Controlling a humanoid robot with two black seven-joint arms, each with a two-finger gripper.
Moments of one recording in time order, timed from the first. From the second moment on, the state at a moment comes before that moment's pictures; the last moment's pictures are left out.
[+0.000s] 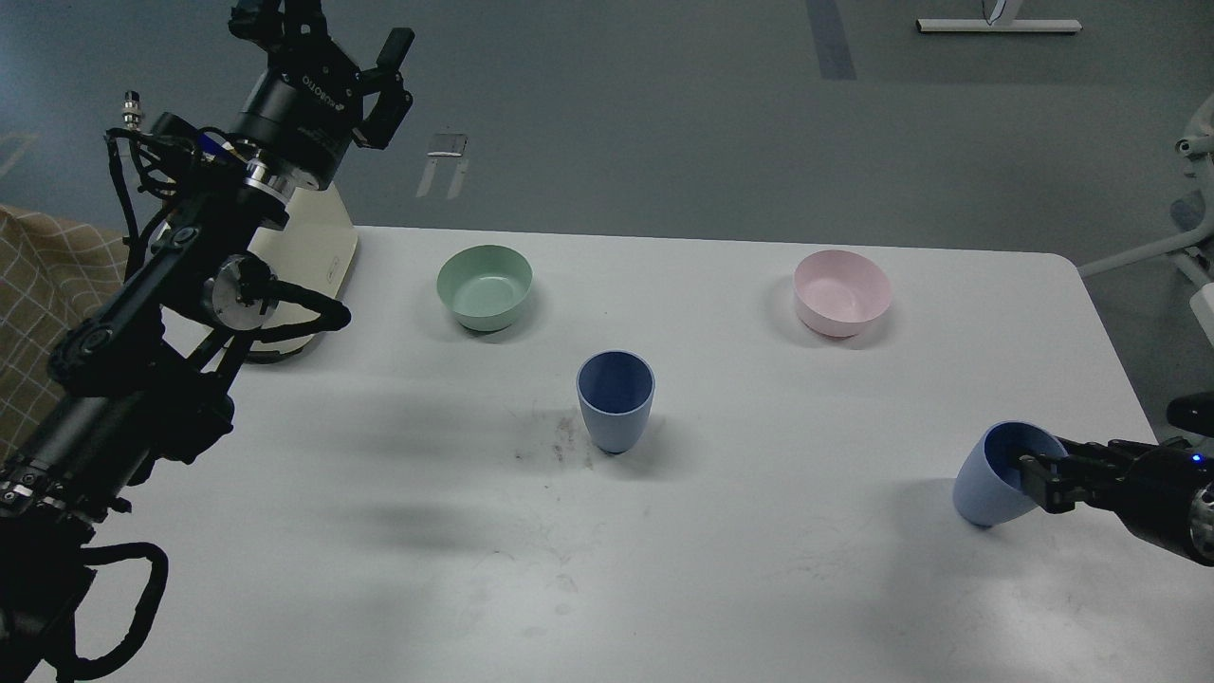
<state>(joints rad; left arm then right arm) -0.66 0.33 -1.15 -1.02 0.59 -0.25 -0.37 -0.01 -0.90 1.18 1.63 -1.99 0.49 0.05</state>
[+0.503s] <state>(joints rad) -0.67 0.34 -1.15 -1.02 0.59 -0.25 -0.37 0.03 -0.89 1.35 1.62 -1.88 0.49 0.05</state>
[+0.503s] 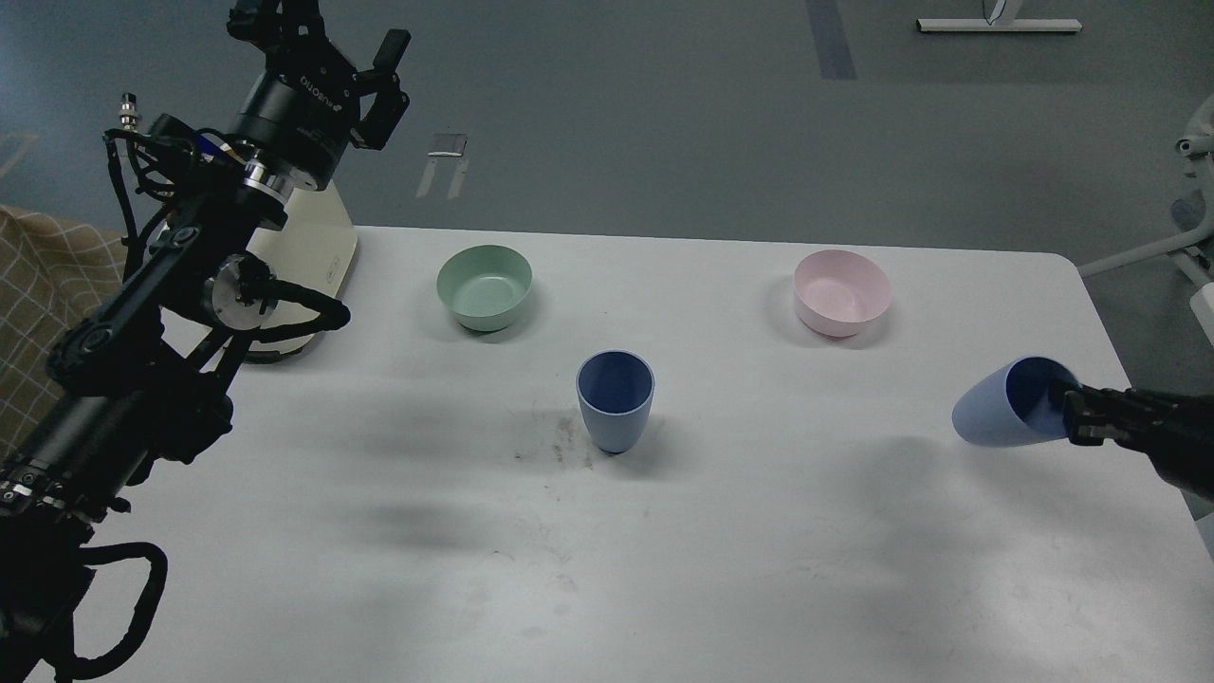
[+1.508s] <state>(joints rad) -0.68 0.32 -1.15 -1.03 0.59 -0.25 -0.36 0.89 -0.32 0.65 1.45 -1.70 0.49 -0.06</state>
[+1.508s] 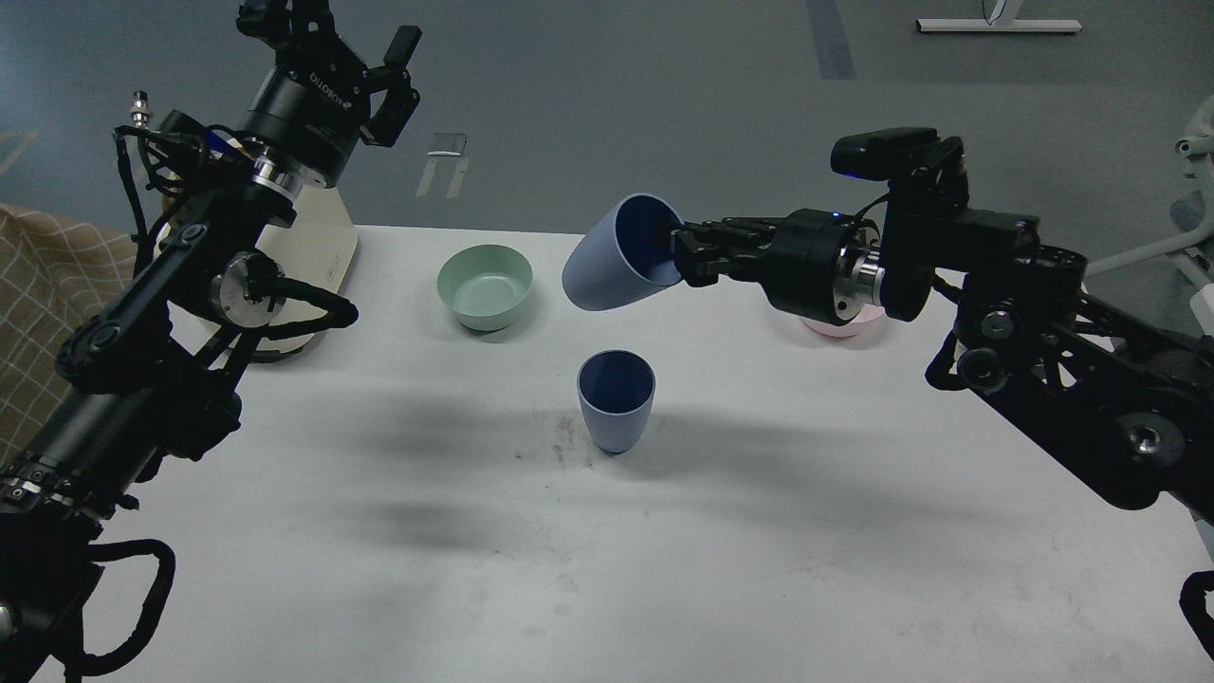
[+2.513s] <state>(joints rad) -0.68 0.32 -1.15 -1.03 0.59 -0.25 -0.37 0.88 -0.36 0.55 1.45 -1.72 0.49 -0.09</state>
